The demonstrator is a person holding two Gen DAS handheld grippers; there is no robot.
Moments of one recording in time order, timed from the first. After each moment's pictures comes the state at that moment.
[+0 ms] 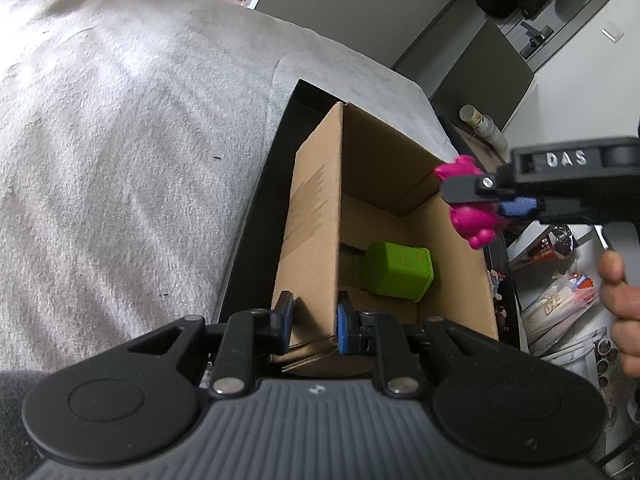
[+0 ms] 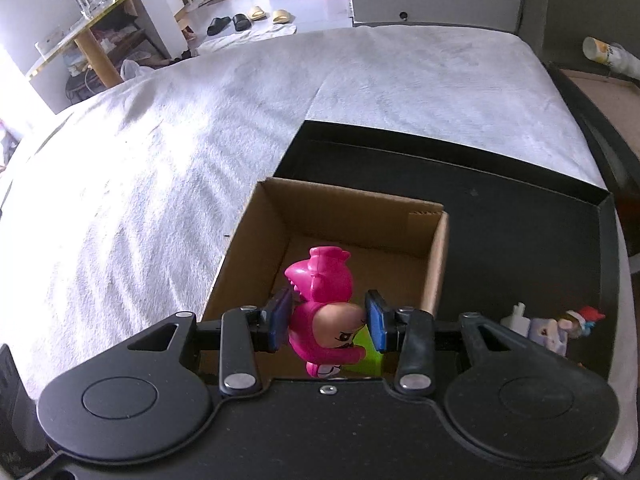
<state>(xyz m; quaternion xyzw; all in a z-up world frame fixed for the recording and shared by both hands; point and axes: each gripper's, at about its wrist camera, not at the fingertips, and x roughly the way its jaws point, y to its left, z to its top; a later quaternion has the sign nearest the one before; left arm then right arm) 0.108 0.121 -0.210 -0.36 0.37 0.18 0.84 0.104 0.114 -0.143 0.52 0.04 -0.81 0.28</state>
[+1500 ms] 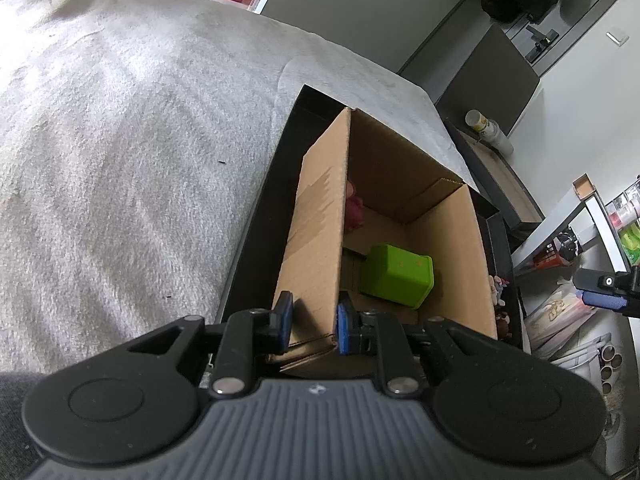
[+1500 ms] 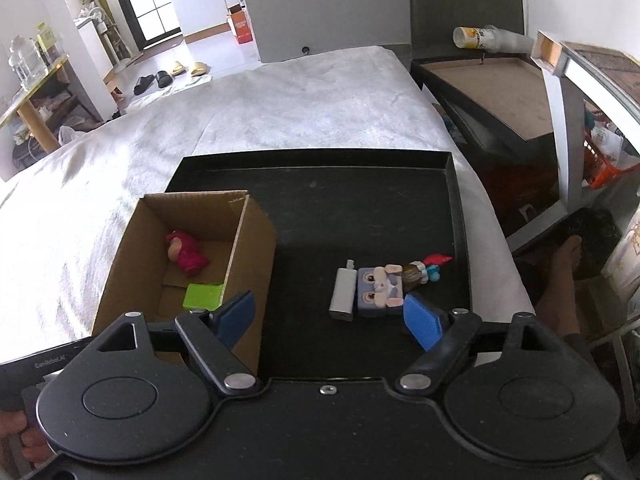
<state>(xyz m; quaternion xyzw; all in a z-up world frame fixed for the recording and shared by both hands) 0.108 0.118 -0.206 -0.36 0.36 0.20 0.84 0.126 0.270 -0.132 0.48 -0.01 -0.86 0.18</state>
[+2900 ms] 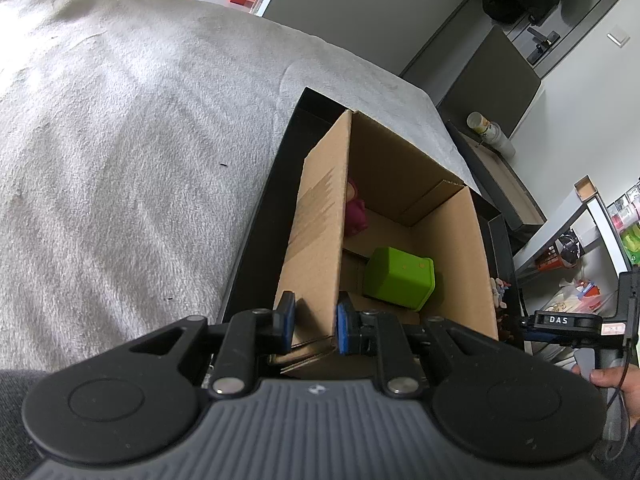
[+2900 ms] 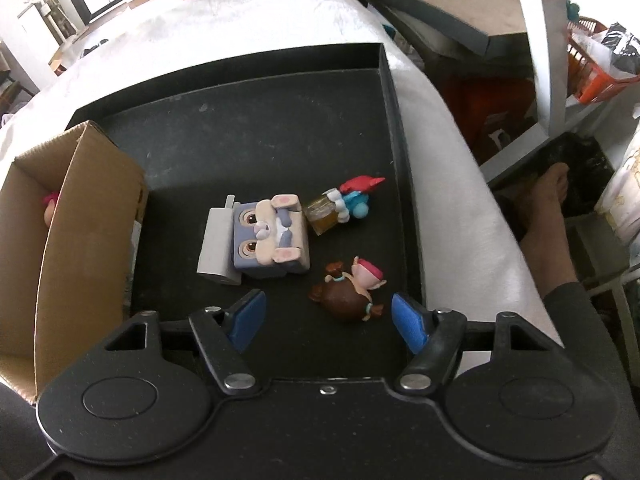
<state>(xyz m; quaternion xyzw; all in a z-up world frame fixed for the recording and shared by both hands) 0.108 0.117 -0.204 -0.36 0.35 0.22 0.83 0.084 0.313 -0.242 0.56 -0.01 -0.82 0.12</state>
